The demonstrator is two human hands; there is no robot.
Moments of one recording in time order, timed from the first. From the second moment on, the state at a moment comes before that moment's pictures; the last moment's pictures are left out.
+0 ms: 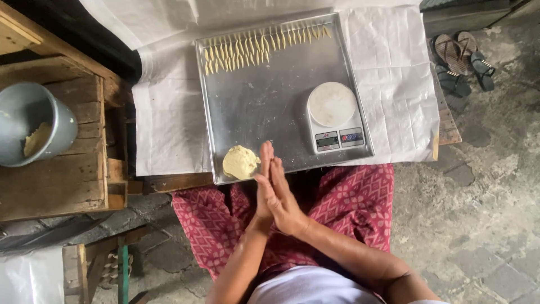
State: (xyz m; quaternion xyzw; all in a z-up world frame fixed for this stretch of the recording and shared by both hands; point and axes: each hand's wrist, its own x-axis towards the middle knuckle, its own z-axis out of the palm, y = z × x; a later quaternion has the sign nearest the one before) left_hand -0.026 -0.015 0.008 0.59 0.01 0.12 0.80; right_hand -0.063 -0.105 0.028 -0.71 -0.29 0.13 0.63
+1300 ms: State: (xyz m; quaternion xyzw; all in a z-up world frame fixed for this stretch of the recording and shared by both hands) left_hand -0.009 0.008 -0.007 0.19 0.08 0.02 0.98; right_hand -0.028 -0.126 0.000 -0.84 -0.34 0.00 0.42
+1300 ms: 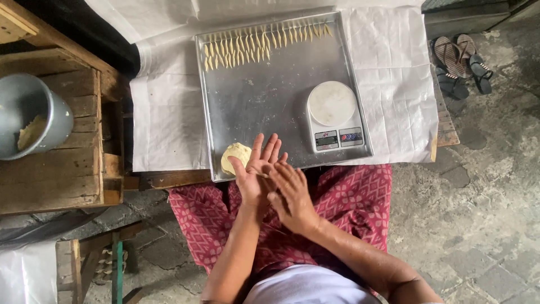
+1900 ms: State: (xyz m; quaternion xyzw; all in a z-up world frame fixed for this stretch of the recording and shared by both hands) left_hand -0.005 0.001 -0.028 0.33 0.18 0.00 0.93; right_hand 0.008 -0.126 0.002 -0.85 -0.26 0.02 0.45
